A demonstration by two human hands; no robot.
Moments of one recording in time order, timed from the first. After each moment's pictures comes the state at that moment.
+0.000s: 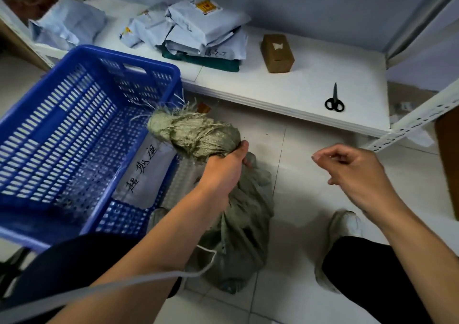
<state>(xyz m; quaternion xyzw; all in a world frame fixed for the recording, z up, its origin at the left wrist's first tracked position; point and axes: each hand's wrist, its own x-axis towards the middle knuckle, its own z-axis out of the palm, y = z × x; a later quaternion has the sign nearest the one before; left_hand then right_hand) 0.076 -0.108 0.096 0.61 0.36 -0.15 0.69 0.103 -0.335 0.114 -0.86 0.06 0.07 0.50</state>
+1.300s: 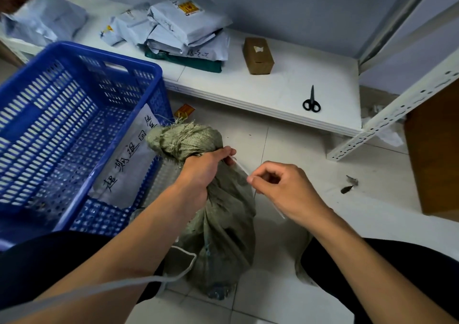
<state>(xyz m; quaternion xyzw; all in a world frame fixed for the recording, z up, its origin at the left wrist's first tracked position) 0.072 -0.117 0.089 0.57 0.35 -0.16 0.73 0.064 -0.299 0.102 -0.88 -0.07 0.17 0.44</state>
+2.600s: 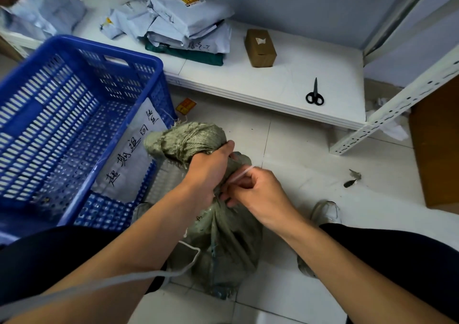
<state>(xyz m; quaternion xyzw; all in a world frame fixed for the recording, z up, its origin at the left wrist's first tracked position) 0.060 -0.128 0.107 0.62 0.38 -0.16 0.67 0.040 -0.253 0.082 -0.75 0.00 0.25 0.61</state>
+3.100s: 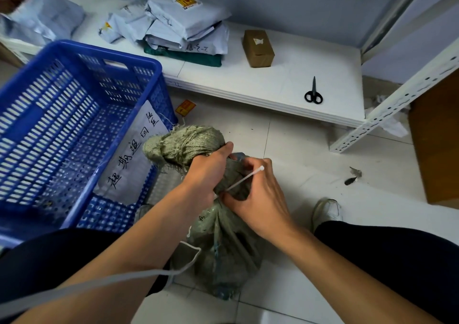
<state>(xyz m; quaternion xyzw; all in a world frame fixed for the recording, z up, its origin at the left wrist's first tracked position) 0.061 -0.126 0.100 0.58 0.39 -0.16 0.70 0.028 -0.255 0.067 -0.93 -0.08 0.09 0.36</state>
